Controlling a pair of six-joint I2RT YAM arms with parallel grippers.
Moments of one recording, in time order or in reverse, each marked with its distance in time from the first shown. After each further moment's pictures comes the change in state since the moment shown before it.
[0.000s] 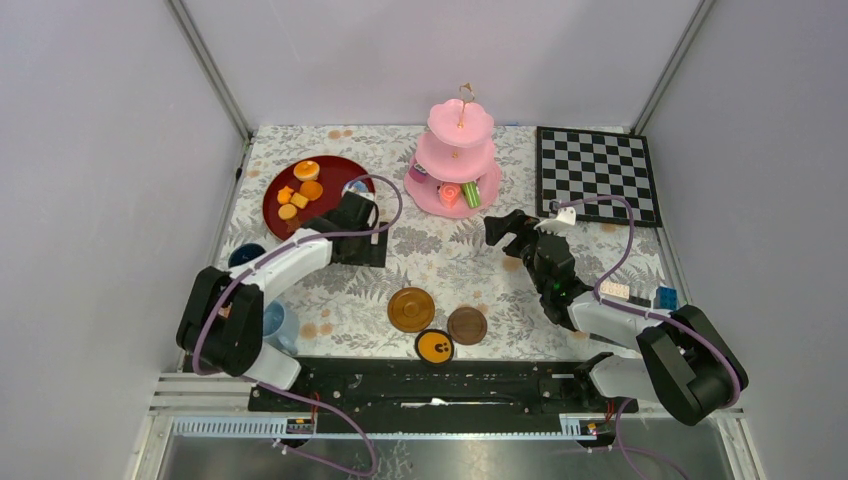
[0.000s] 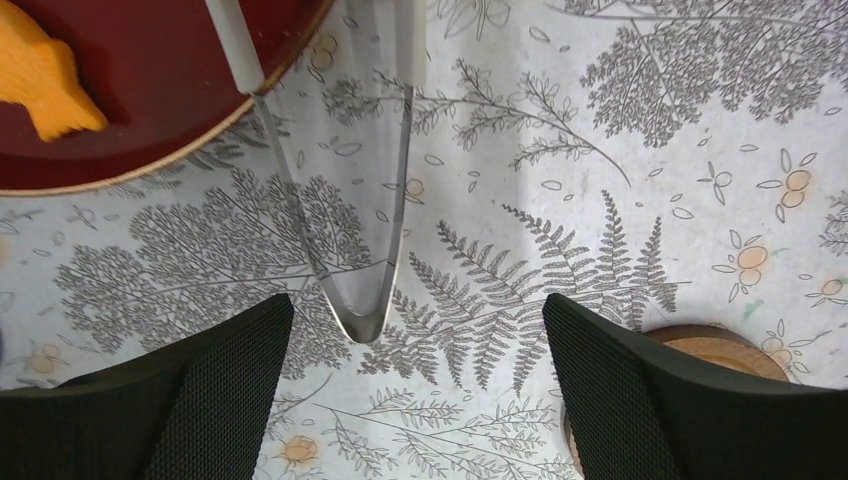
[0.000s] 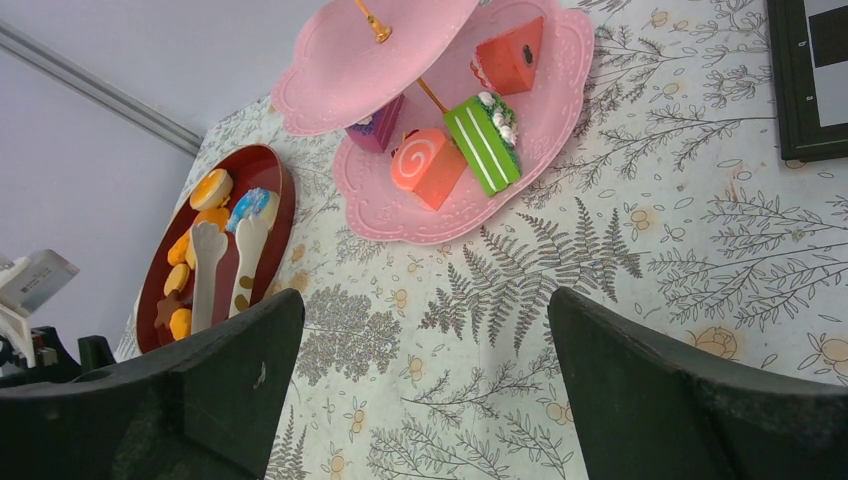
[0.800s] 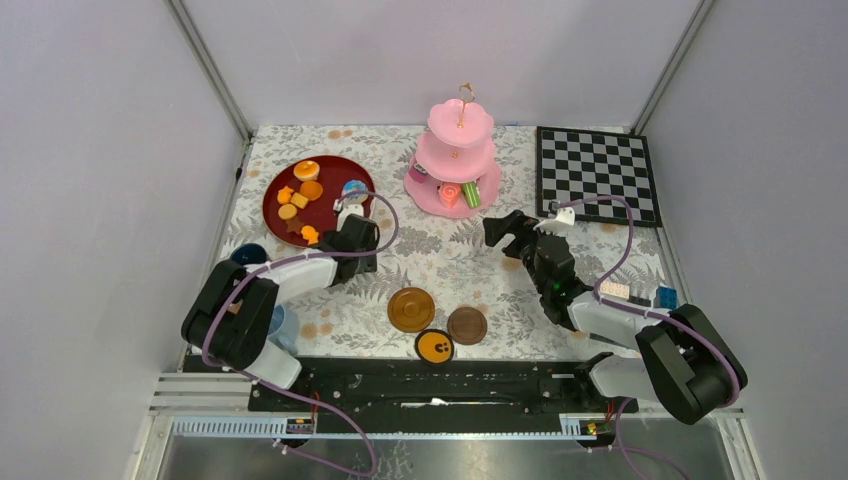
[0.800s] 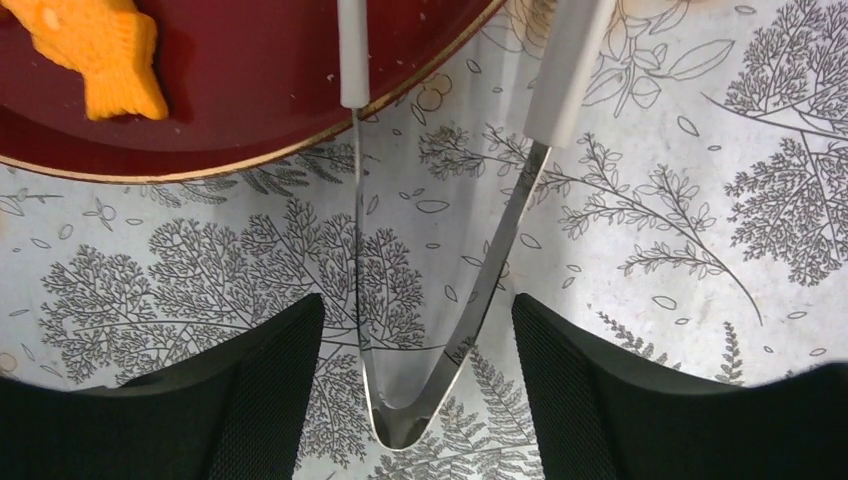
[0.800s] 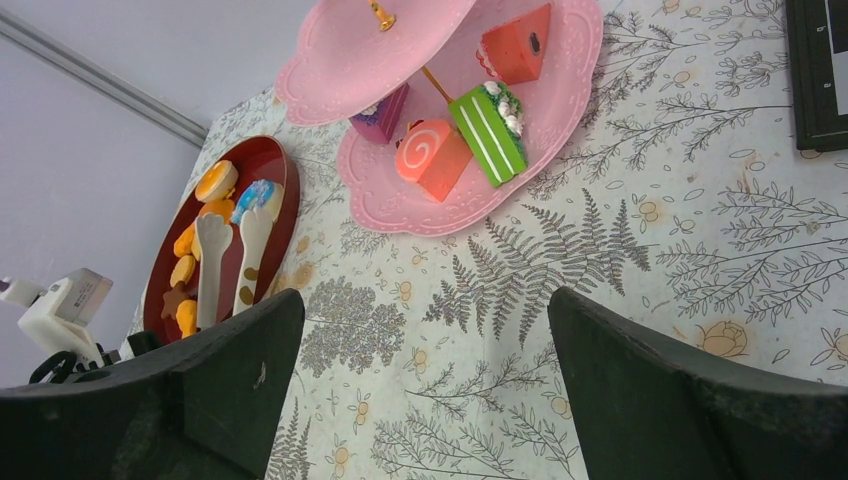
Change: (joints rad) left arm -0.045 0.054 -0.219 0.337 -0.252 -0.138; right arm -0.003 0.005 -0.003 0.001 -0.019 0.011
